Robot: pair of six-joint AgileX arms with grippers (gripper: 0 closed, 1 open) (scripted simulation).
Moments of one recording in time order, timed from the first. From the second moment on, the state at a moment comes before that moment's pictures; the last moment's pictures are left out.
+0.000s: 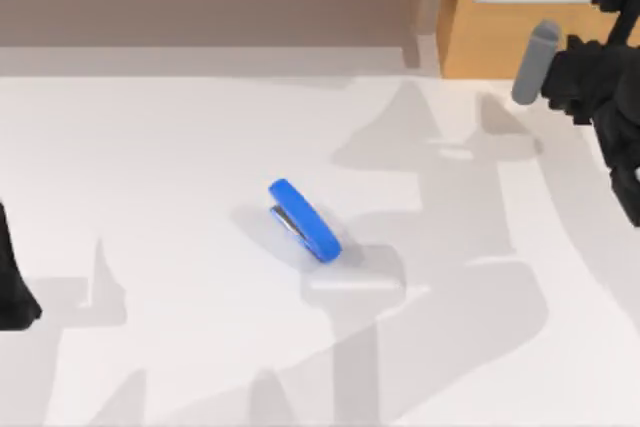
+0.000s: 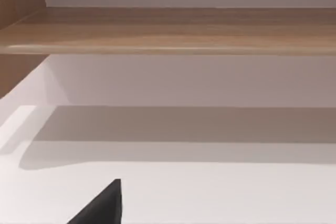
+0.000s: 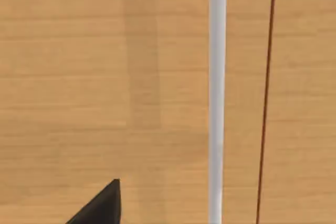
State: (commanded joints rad) left arm 0.00 0.00 0.00 0.00 0.00 0.00; right arm 0.17 2.17 0.92 1.25 0.21 -1.52
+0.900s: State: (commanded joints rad) left arm 0.00 0.00 0.00 0.00 0.00 0.00; right arm 0.16 2.28 1.05 1.22 0.20 -1.56
